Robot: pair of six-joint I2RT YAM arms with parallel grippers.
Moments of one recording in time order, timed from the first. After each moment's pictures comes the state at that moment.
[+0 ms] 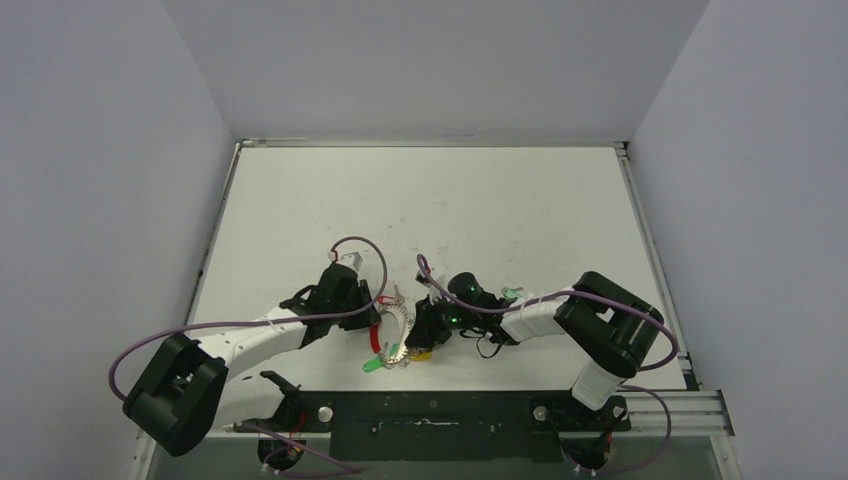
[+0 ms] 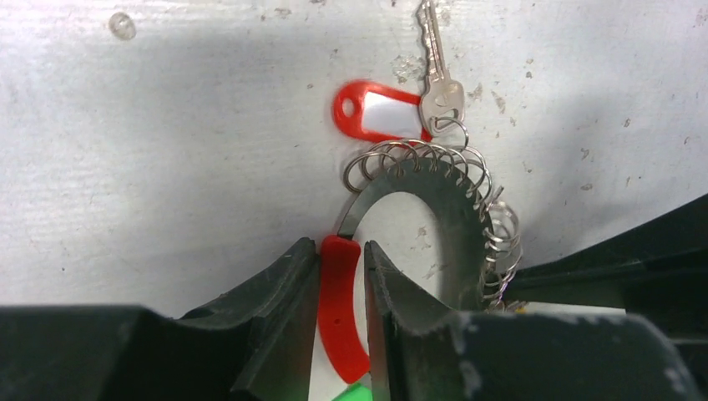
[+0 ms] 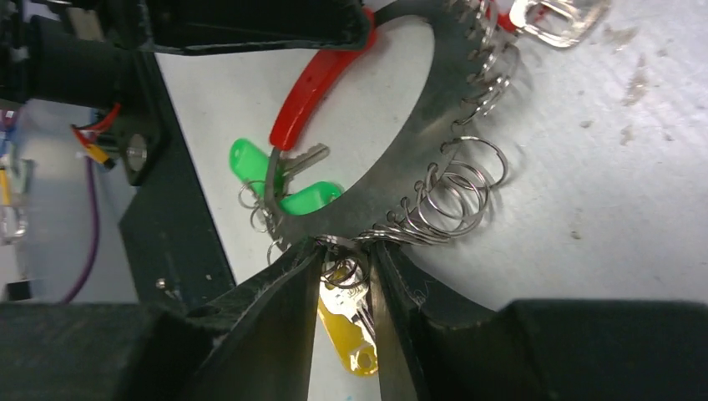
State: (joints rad) left arm -0.60 1.18 0.41 -0.11 0.03 -0.74; right arm 0.89 1.68 0.57 0.47 -0.49 0.44
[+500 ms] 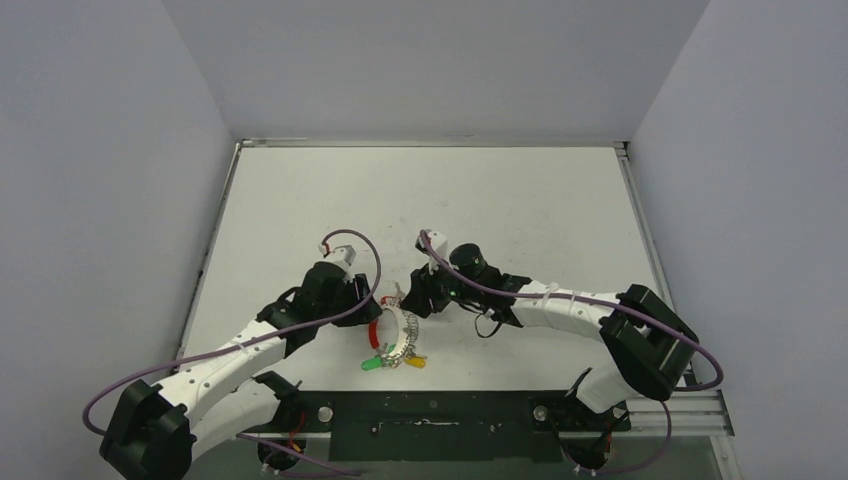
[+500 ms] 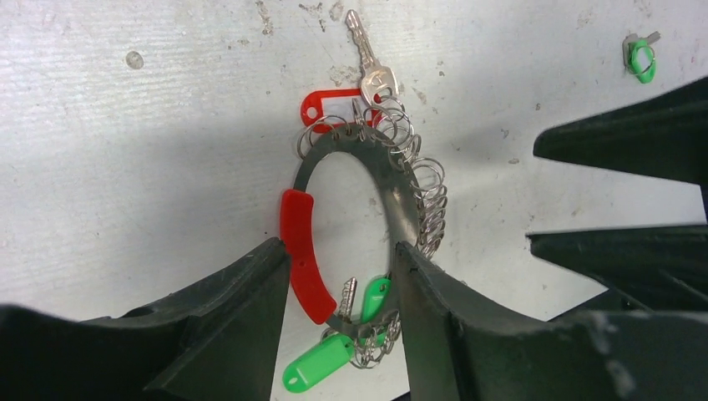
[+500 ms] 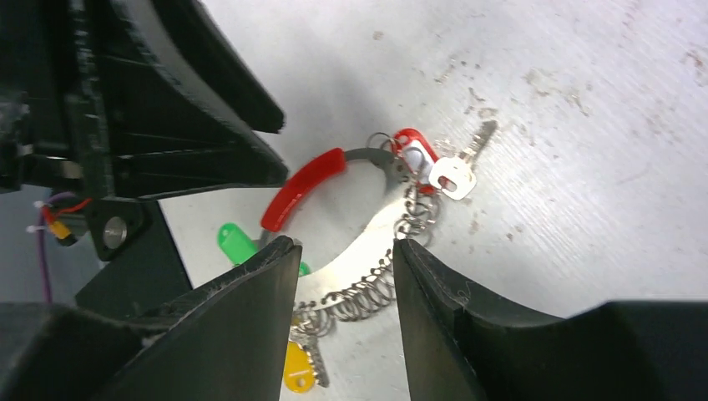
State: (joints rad) left arm -0.60 0.98 0.47 -0.27 0.03 -0.66; right arm 0.86 1.50 0.73 0.27 -0.35 0.32
